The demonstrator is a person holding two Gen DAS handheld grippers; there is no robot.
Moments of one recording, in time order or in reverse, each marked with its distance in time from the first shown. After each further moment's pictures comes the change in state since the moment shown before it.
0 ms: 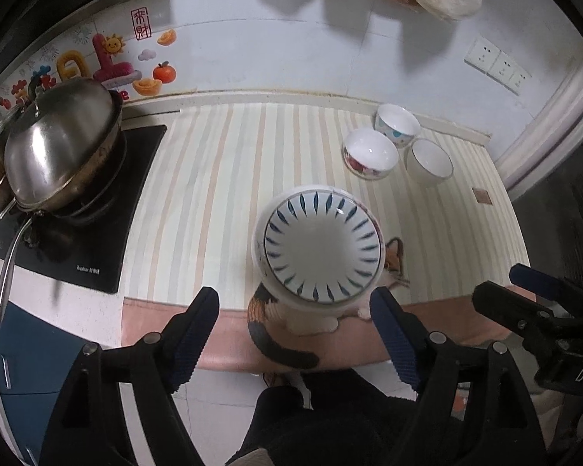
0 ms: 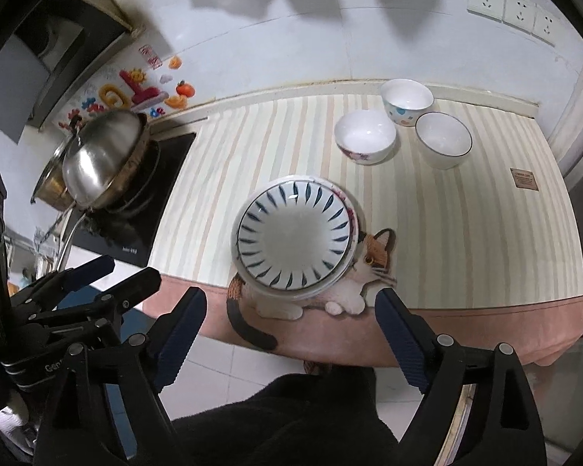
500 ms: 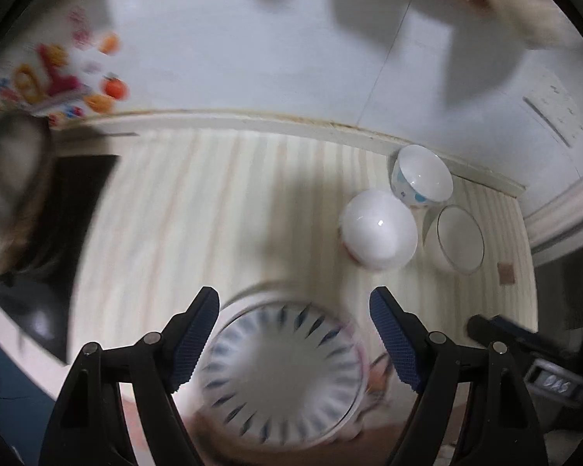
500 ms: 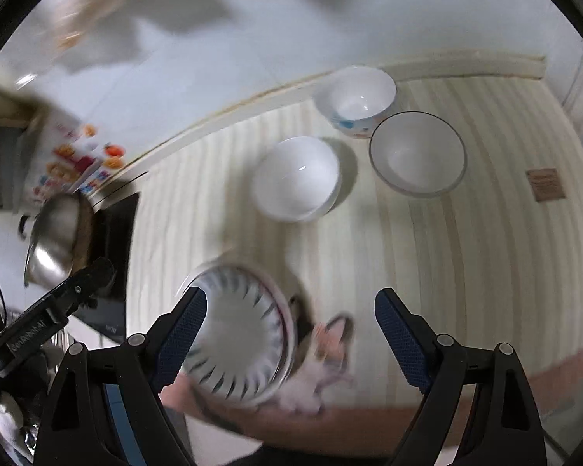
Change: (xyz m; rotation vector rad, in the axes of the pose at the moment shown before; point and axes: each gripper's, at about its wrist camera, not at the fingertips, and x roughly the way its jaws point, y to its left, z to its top) left arm 0.148 -0.046 0.158 -0.100 0.058 -0.005; right arm 0.126 -0.155 0.141 0.220 0.082 0.069
